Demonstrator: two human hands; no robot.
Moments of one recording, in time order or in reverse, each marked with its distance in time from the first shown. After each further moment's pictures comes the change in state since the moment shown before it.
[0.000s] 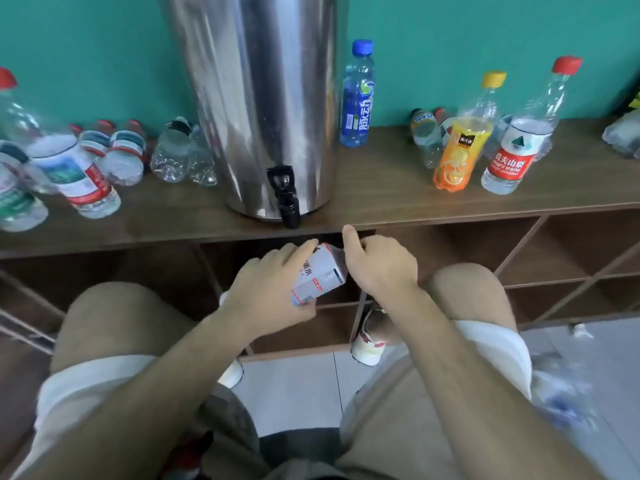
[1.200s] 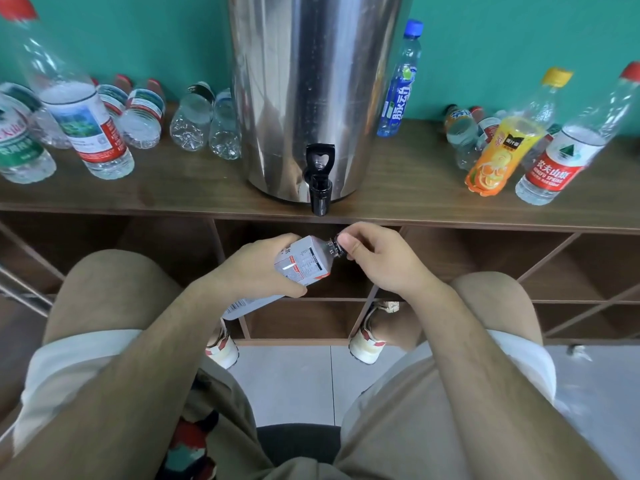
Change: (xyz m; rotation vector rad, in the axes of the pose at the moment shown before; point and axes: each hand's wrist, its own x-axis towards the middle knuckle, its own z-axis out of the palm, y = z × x) left_hand 0.008 -0.073 0.019 -0.653 -0.311 -0.245; right_hand 0.019 0.006 0.024 0.414 -0.226 -0.496
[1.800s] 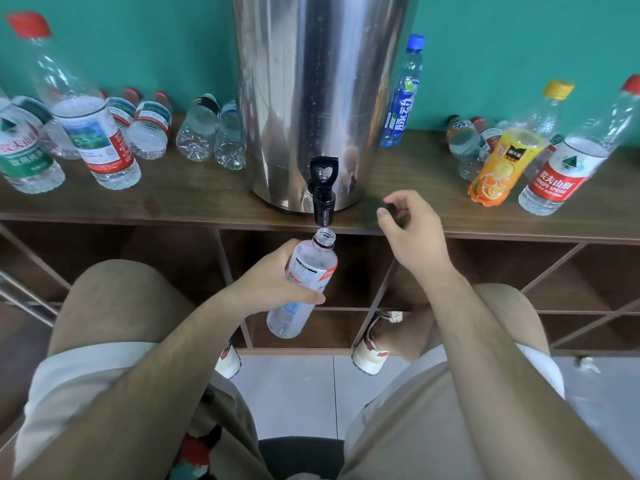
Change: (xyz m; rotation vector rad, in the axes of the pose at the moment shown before) left_hand 0.006 0.003 0.017 -0.262 0.039 -0.017; right_hand 0.031 0.021 -0.030 -0.063 0.468 -0.023
